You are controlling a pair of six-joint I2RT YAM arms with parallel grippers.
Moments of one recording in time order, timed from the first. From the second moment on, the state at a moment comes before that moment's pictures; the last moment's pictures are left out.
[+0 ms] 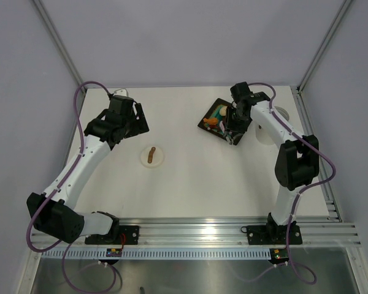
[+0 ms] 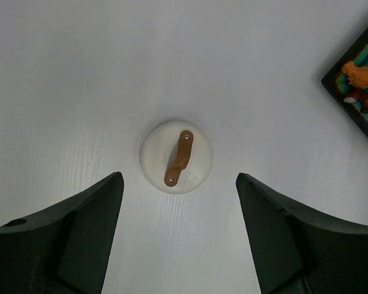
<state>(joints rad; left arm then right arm) -0.35 1.31 1.30 -0.77 -0.25 -0.52 0.31 1.87 1.64 -0.94 -0.07 0.41</state>
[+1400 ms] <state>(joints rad) -0.32 1.31 1.30 -0.77 -0.24 -0.52 0.31 2.14 1.88 -0.98 0.04 0.42</state>
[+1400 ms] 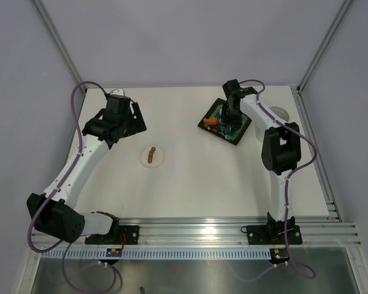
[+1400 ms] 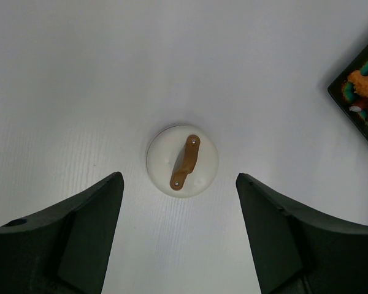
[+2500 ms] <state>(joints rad) -0.31 1.30 1.28 -0.76 -0.23 -0.52 0.31 1.88 1.67 -0.99 0.12 0.42</state>
